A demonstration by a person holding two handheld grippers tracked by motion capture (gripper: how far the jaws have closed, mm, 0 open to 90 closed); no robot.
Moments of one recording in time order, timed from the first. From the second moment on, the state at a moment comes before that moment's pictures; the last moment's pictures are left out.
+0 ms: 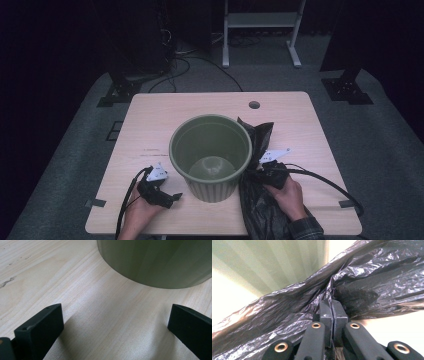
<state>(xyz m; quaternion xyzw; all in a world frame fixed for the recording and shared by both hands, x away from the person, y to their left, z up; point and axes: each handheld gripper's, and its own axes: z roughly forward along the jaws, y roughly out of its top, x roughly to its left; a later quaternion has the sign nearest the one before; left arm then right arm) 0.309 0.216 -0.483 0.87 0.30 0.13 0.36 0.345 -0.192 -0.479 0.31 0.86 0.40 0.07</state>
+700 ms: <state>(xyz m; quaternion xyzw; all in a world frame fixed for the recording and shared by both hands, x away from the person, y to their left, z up) 0.309 0.216 -0.483 0.87 0.30 0.13 0.36 0.331 -0.199 -0.429 0.27 0.85 0.45 0.03</state>
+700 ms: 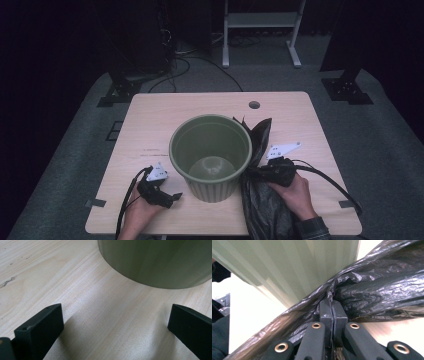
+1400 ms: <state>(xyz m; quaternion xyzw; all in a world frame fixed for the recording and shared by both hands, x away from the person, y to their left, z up) 0.309 0.216 -0.483 0.87 0.30 0.13 0.36 0.322 -0.220 -0.353 0.22 0.84 0.49 0.05</state>
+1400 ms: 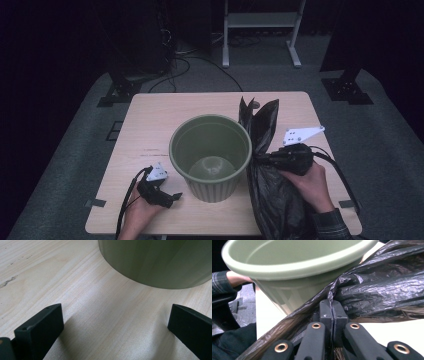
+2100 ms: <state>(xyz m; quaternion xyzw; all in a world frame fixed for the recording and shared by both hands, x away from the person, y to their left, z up) 0.309 0.216 -0.483 0.87 0.30 0.13 0.36 0.318 -0.227 -0.274 0.18 0.82 0.54 0.07</state>
